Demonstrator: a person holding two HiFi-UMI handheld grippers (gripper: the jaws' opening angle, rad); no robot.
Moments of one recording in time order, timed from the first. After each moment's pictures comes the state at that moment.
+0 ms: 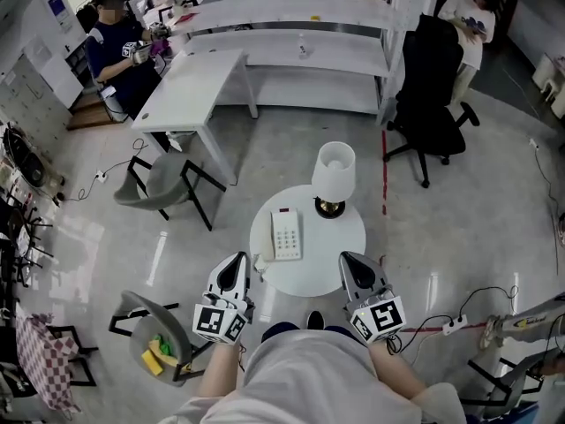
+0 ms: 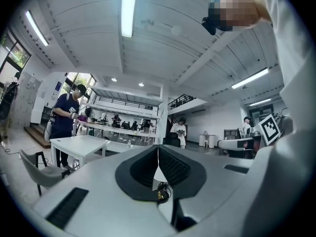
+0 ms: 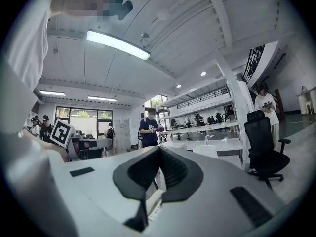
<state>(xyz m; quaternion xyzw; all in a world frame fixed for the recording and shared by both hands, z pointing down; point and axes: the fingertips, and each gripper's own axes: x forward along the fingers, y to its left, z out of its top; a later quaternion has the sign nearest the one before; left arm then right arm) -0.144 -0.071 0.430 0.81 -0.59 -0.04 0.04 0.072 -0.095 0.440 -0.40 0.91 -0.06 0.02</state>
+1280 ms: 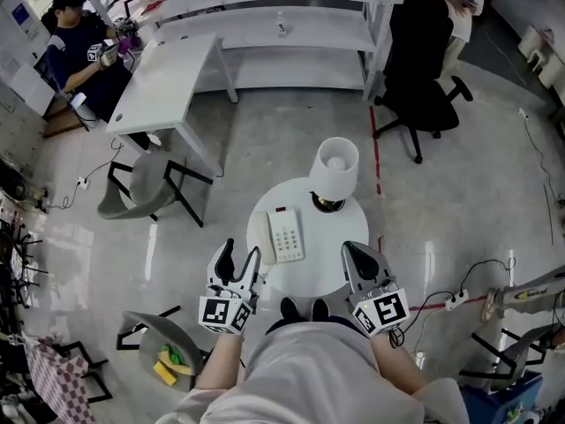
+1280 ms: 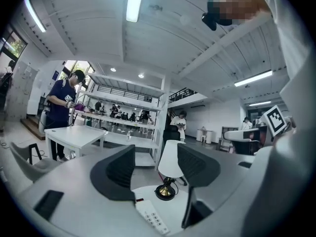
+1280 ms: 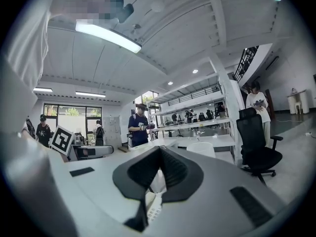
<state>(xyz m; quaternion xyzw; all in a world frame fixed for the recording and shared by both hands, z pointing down) -0.170 -0.151 0.475 0.82 -0.57 -0.01 0.09 0.050 -0.150 0.454 -0.45 0.89 -0.07 0.00</state>
